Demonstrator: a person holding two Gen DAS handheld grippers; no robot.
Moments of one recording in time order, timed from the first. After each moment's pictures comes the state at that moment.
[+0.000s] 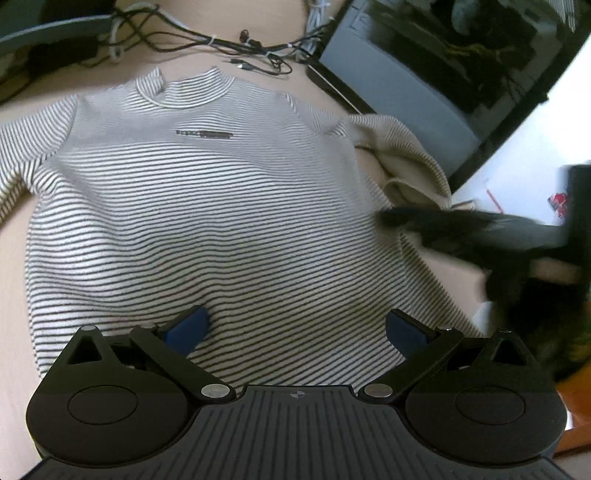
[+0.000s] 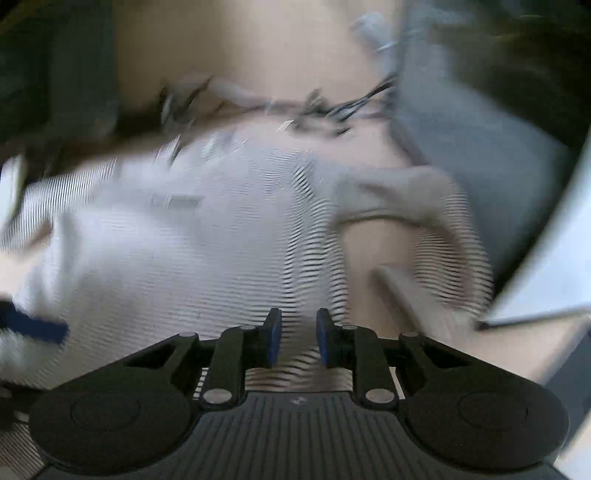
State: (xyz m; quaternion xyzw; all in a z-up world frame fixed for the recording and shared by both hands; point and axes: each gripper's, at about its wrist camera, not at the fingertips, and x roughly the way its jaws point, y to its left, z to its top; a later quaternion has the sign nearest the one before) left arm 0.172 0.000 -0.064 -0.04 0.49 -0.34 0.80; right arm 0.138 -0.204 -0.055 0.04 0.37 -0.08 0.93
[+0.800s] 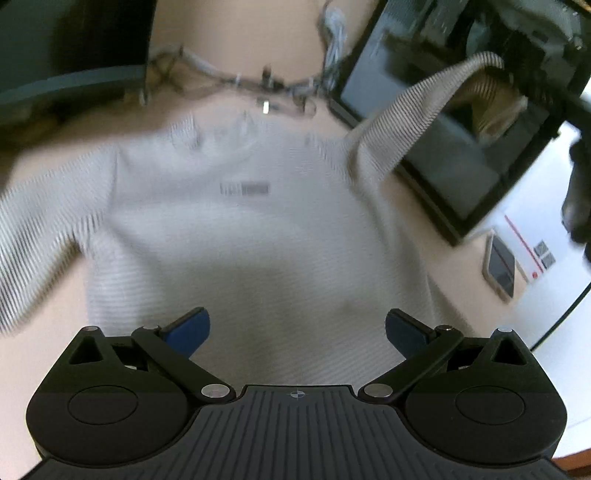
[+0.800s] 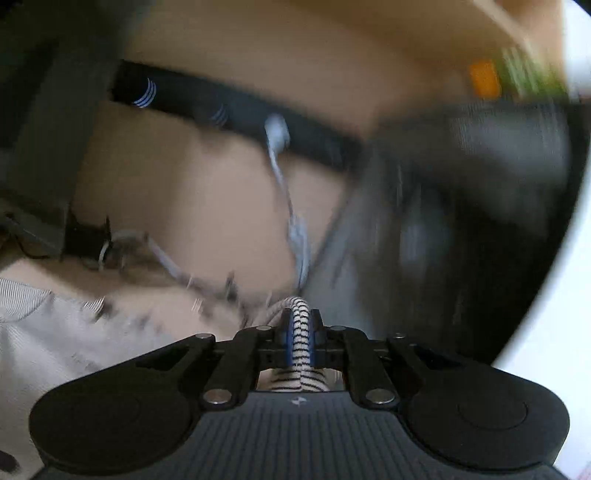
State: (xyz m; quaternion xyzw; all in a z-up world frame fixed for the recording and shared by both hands) left arm 0.191 0.019 -0.028 -0.01 0.44 -0.32 0.84; right arm 0.177 -0.174 0.066 -0.23 0.16 -0.13 0.95
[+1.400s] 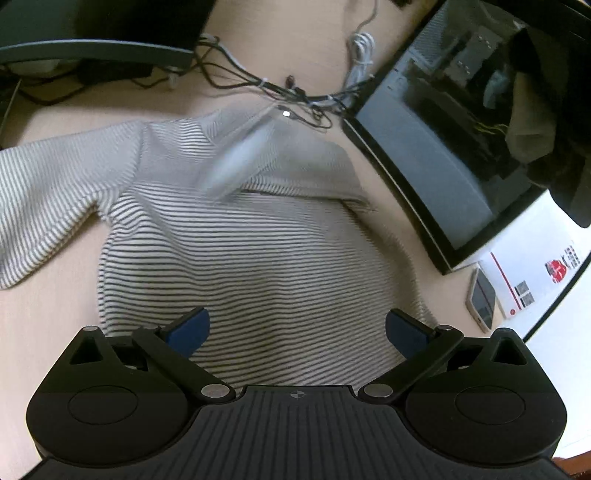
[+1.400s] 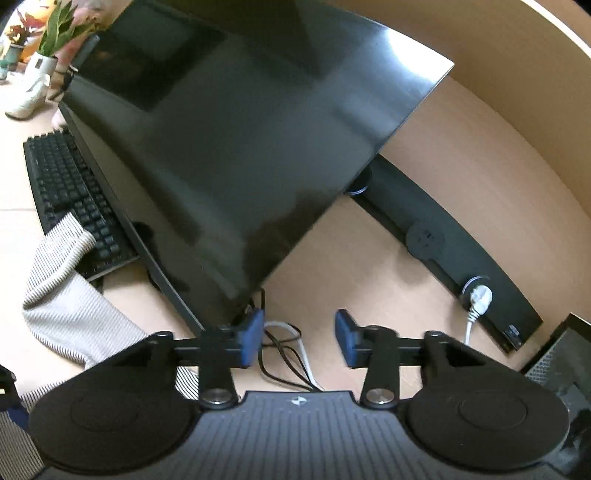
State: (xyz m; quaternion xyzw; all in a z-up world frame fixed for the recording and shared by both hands) left arm 0.198 0.050 -0.046 -0.11 0.46 -0.31 0.82; right arm 0.248 -0.039 0.076 -0.34 0.13 0.10 0.93
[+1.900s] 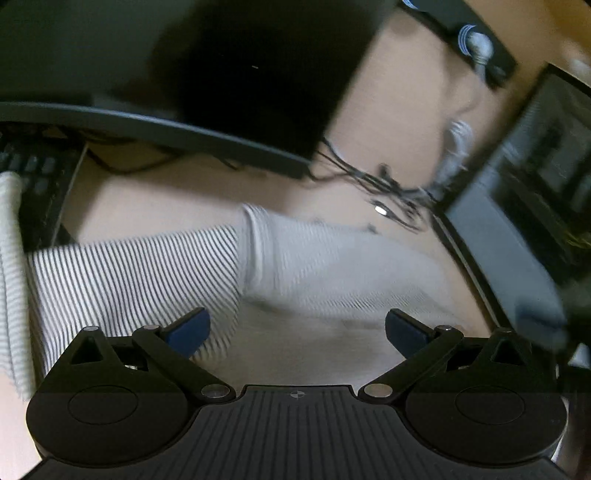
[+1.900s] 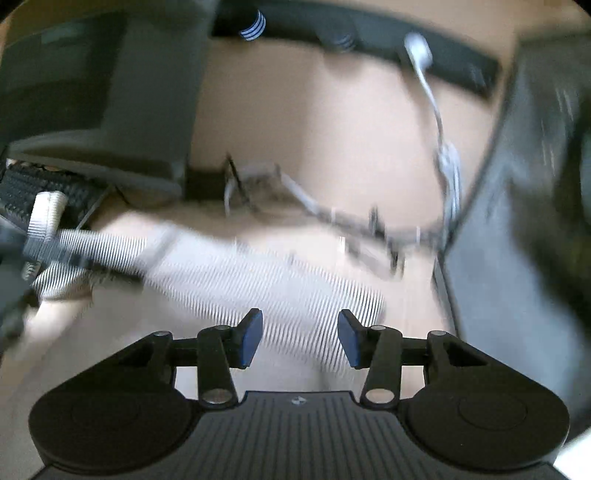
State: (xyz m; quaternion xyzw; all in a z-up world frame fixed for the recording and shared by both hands) left arm 0.293 0.072 -0.050 -0.13 0.41 -0.18 0.89; right arm 0.206 -0.153 -0.014 -0.08 0.32 0.02 0.94
